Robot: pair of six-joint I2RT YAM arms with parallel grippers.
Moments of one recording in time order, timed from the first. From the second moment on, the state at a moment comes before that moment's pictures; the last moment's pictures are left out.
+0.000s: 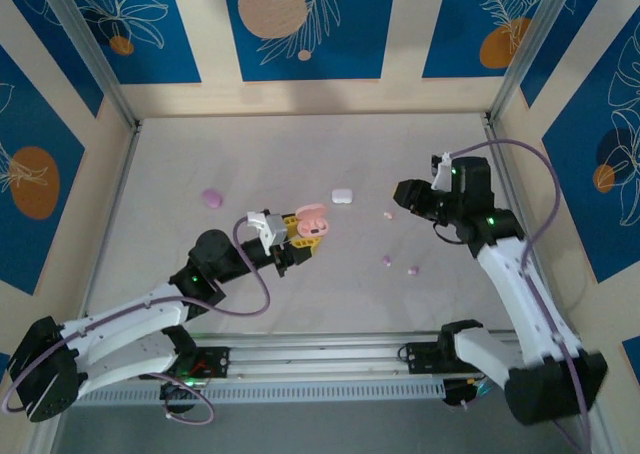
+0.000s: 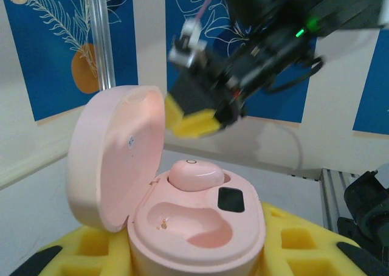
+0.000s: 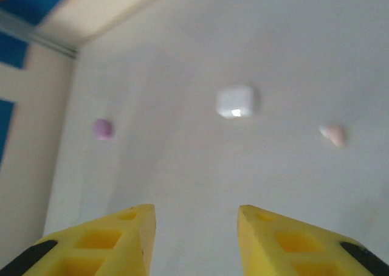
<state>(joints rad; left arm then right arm) -0.86 0.95 0.48 0.58 0.32 -0.04 0.14 1.05 0.96 -0.63 -0.40 0.57</state>
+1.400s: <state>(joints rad) -0.87 0.96 0.48 0.57 0.29 -0.02 0.17 1.87 1.21 -0.63 -0.29 0.63</state>
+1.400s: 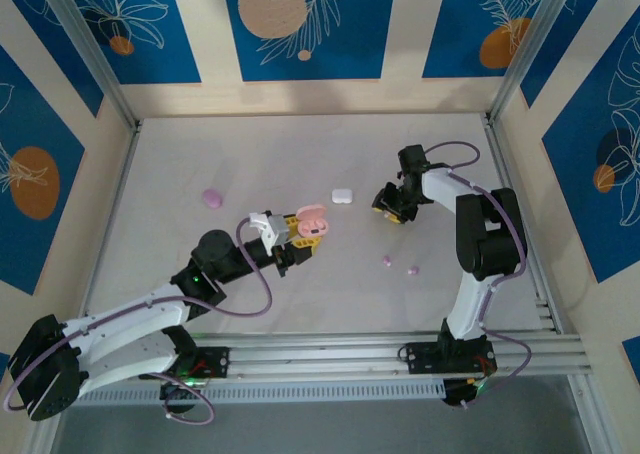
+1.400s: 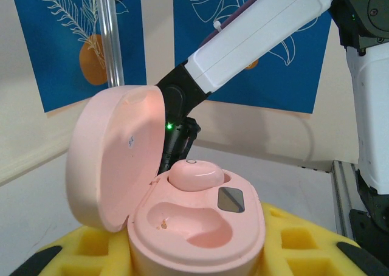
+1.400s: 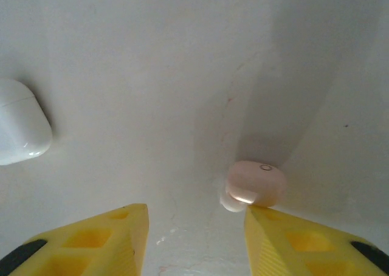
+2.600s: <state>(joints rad) -0.87 0.99 0.48 0.57 0.29 -0.02 0.20 1.97 1.36 -0.71 -0.13 0.46</state>
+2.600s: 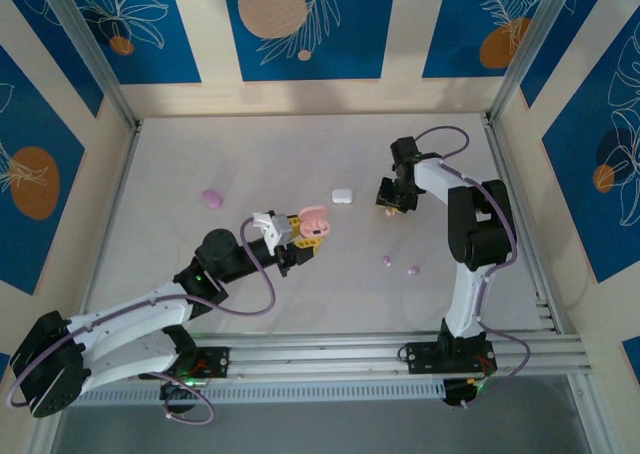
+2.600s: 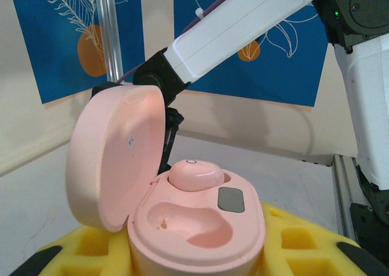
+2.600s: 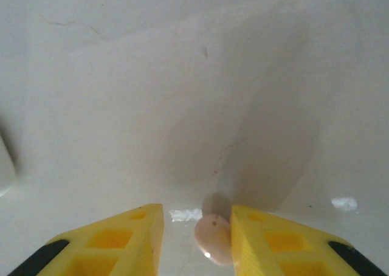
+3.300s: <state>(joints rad) -0.87 0.99 0.48 0.57 0.29 -0.02 0.21 2.01 1.41 -0.79 -0.08 0.35</state>
